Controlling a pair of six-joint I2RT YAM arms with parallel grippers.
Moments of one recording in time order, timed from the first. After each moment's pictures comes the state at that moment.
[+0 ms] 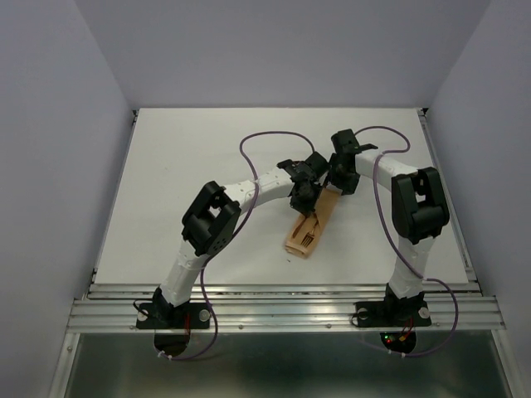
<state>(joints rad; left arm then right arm) -0.89 2.18 1.78 -0.74 0.06 -0.41 0.28 1.97 1.40 -0.61 0.16 0.67</state>
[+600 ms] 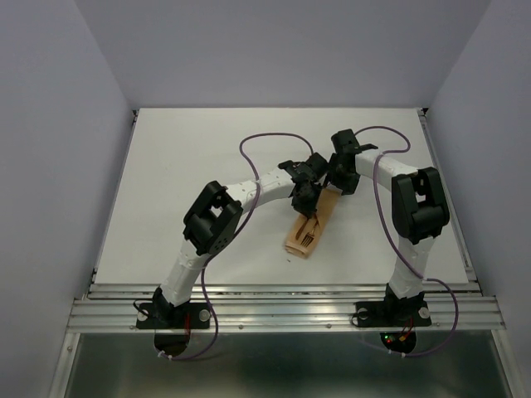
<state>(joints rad) -0.89 2.20 1.78 -0.72 0.07 -0.46 0.28 1.97 1.40 -0.61 0.16 0.68</state>
